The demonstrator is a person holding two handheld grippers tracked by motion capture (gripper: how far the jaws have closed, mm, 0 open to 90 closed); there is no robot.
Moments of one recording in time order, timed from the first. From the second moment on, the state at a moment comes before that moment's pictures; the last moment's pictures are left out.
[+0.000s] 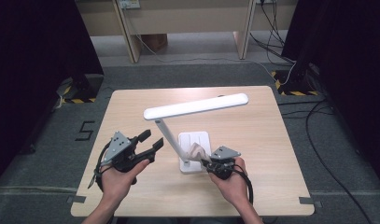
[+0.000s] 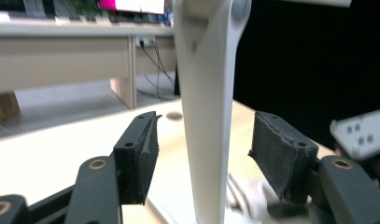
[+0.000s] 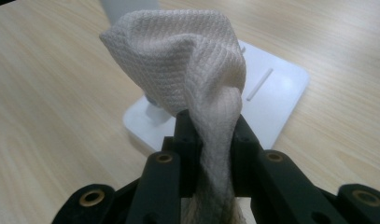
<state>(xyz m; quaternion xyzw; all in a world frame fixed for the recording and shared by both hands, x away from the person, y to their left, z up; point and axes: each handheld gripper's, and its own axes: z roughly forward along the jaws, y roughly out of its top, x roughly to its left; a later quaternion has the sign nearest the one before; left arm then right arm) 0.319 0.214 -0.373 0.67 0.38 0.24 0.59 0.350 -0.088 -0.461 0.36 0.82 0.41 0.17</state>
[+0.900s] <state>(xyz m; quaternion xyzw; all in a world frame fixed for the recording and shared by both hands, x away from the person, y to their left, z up) 0.337 0.204 -0.428 0.73 0.40 0.12 0.55 0.330 -0.051 -0.464 0.28 0.85 0.43 0.14</state>
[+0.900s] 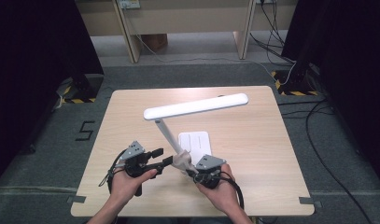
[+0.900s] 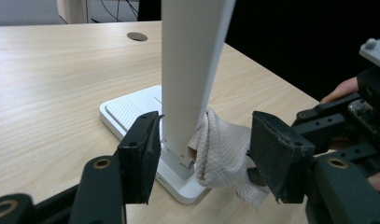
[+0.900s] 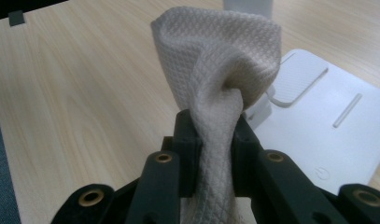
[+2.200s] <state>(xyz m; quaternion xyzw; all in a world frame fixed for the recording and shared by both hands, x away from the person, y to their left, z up) 0.348 0.219 -0.441 0.74 0.39 0.01 0.54 0.327 -0.028 -0.447 0.22 0.85 0.46 0.14</state>
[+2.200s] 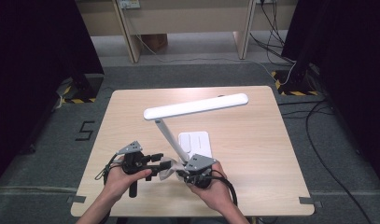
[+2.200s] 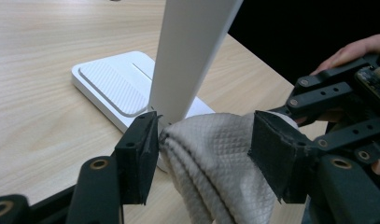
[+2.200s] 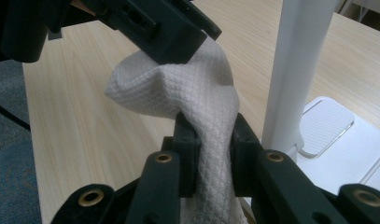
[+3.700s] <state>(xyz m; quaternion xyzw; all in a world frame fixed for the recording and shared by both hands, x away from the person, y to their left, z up) 0.345 0.233 -0.429 0.81 0.27 0.08 0.52 0.332 -0.033 -0.436 0.23 0.83 0.48 0.17</state>
